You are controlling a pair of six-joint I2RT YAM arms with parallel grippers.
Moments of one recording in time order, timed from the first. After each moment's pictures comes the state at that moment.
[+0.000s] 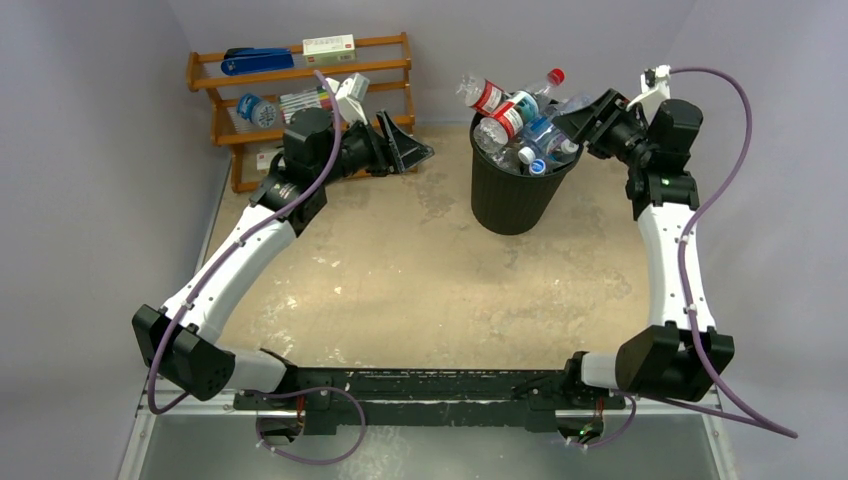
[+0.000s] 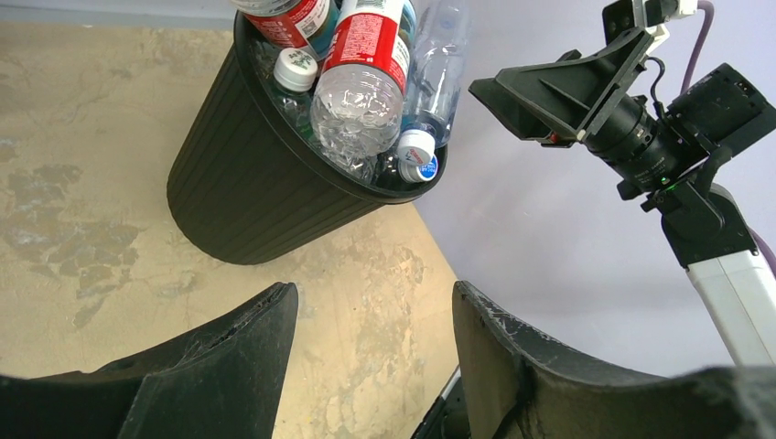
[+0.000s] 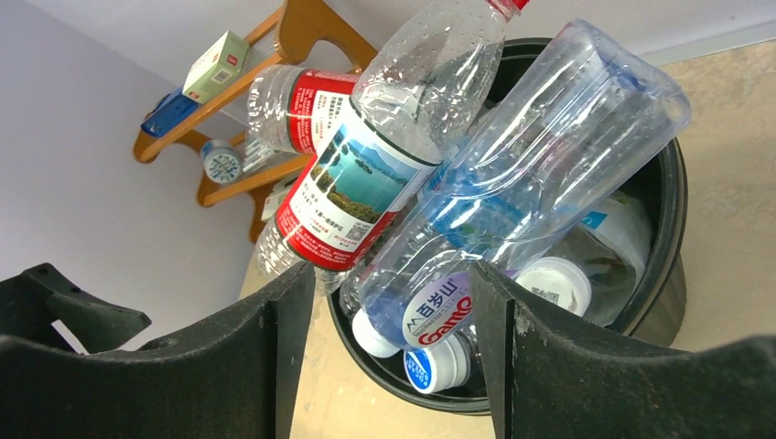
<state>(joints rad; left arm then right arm) -0.48 1.36 1.40 -0.15 0.42 -0.69 -0.16 1.33 1.38 -0.26 -0.57 0.59</state>
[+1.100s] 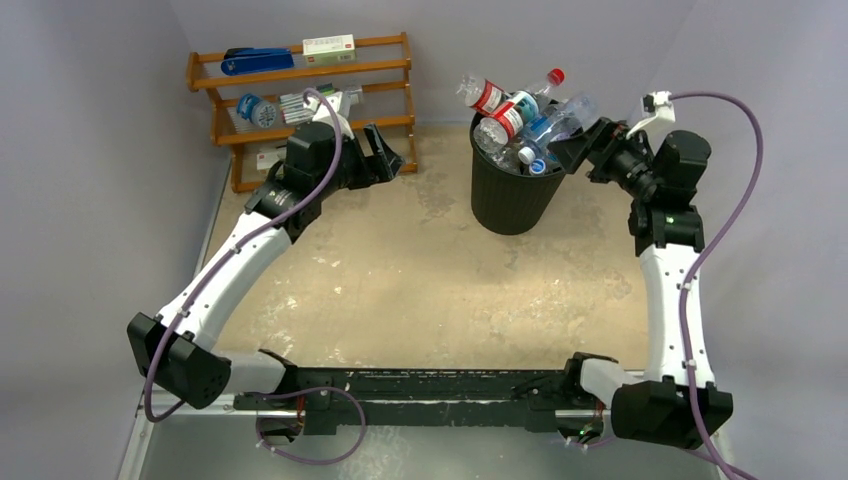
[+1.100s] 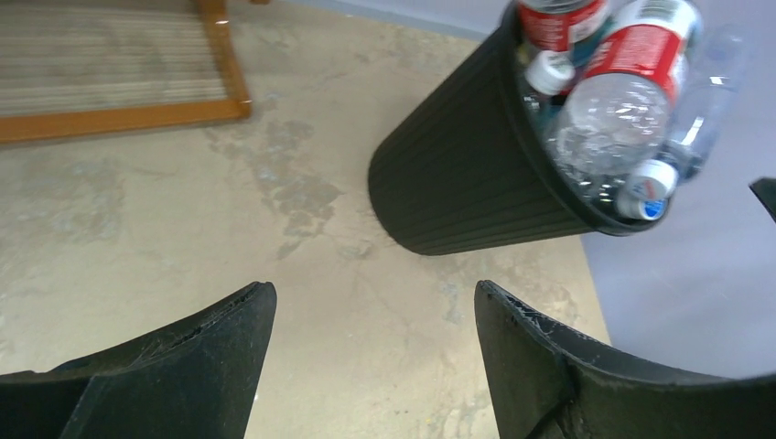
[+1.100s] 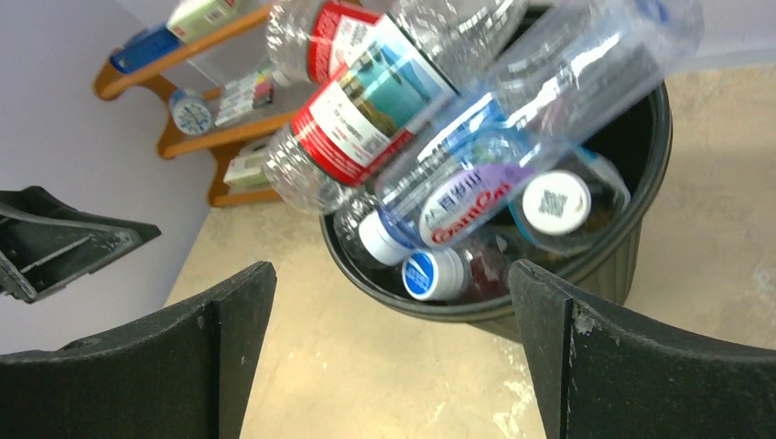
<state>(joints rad) -0.46 1.33 1.36 -0.36 0.07 -0.58 -0.17 1.12 1.26 -0.30 -0.58 0.42</state>
